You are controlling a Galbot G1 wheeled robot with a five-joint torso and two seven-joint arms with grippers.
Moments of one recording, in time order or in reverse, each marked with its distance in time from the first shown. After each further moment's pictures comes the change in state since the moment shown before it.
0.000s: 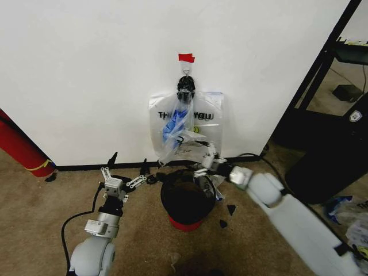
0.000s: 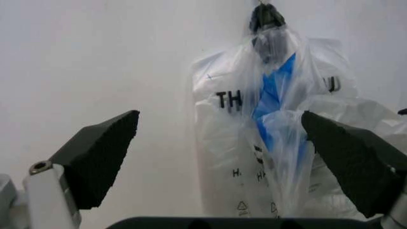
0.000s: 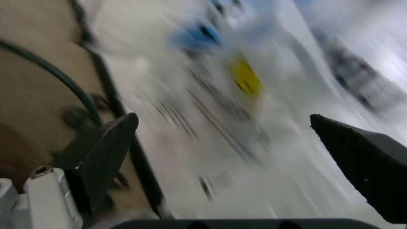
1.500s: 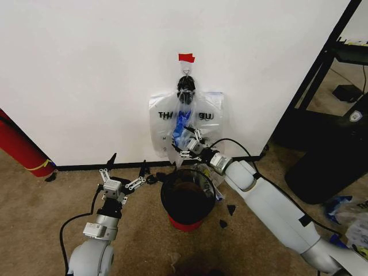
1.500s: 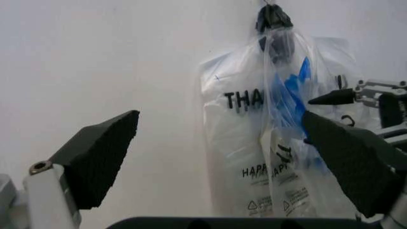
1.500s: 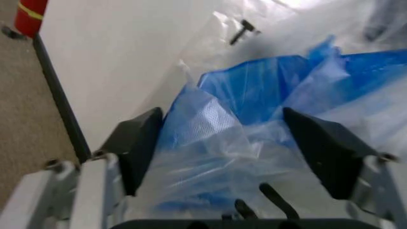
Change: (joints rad) left arm 0.005 0.008 -0.017 0.002 0.000 -0.016 -0.003; right arm 0.261 0.166 -0.229 -0.149 0.069 -0.042 0.103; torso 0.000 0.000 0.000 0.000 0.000
